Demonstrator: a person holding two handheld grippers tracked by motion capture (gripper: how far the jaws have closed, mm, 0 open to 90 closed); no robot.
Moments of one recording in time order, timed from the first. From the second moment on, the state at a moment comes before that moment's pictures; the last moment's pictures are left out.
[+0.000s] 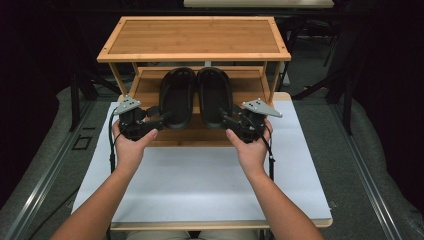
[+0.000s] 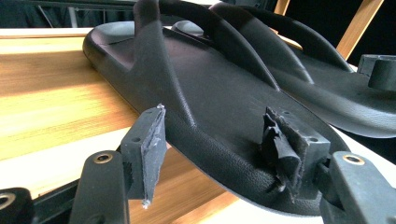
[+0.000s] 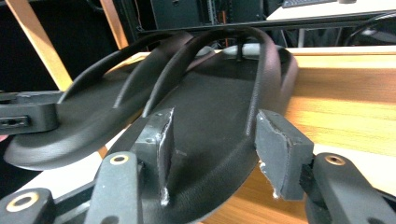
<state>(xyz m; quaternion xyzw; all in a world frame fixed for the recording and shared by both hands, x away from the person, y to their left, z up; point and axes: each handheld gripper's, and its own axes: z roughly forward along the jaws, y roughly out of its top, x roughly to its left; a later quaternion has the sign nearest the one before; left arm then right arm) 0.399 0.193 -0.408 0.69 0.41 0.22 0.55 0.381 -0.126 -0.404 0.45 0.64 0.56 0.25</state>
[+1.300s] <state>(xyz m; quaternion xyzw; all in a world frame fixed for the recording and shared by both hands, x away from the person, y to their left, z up) 0.424 0.180 -0.410 0.68 0.42 0.22 0.55 0.413 -0.114 -0.403 0.46 0.65 0.54 0.26</state>
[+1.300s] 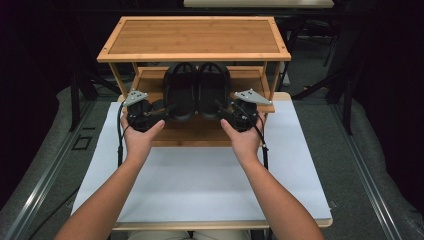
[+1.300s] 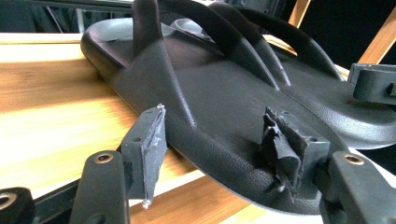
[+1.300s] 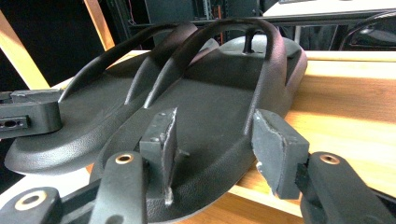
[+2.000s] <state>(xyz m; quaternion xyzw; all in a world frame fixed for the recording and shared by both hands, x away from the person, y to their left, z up) 0.427 0.180 -0.410 0.68 0.43 0.22 0.55 0.418 -0.115 -0.404 0.46 0.65 0.55 0.26</state>
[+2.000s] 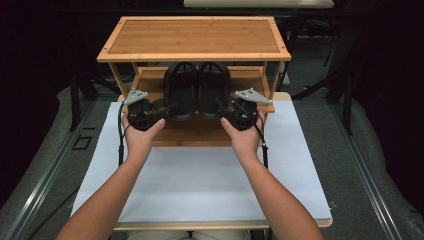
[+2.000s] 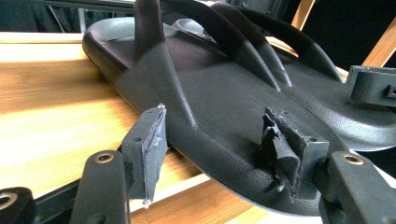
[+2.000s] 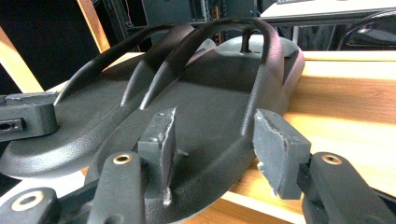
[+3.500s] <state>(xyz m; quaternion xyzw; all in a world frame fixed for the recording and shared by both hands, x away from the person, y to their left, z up) 0.340 0.277 -0.425 0.67 0.42 0.23 0.56 0.360 -0.141 -0.394 0.41 0.69 0.54 0.26</state>
